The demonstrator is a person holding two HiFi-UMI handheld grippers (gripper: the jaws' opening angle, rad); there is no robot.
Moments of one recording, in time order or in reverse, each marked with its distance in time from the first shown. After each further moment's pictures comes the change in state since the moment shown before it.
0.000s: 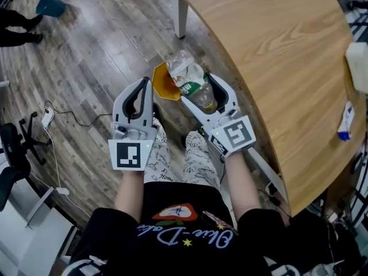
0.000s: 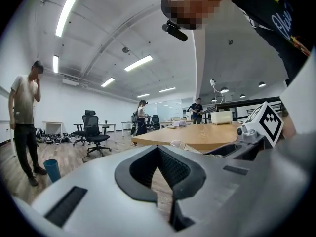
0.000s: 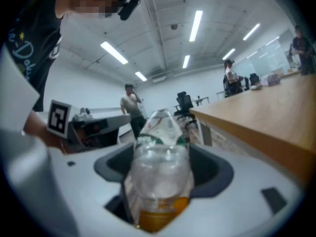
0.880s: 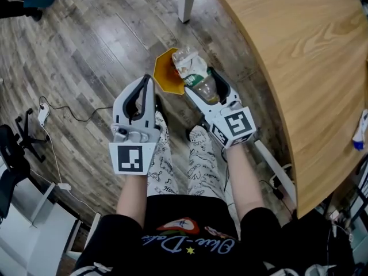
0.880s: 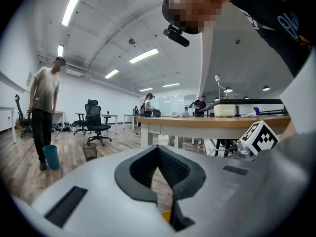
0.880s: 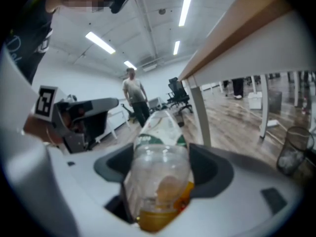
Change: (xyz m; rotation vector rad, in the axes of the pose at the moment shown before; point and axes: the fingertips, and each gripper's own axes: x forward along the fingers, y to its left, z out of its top) left arm 0.017 0.021 -0.089 -0.071 0.064 0.009; right arm 0.055 -0.038 -0.120 0.104 0.132 -0.060
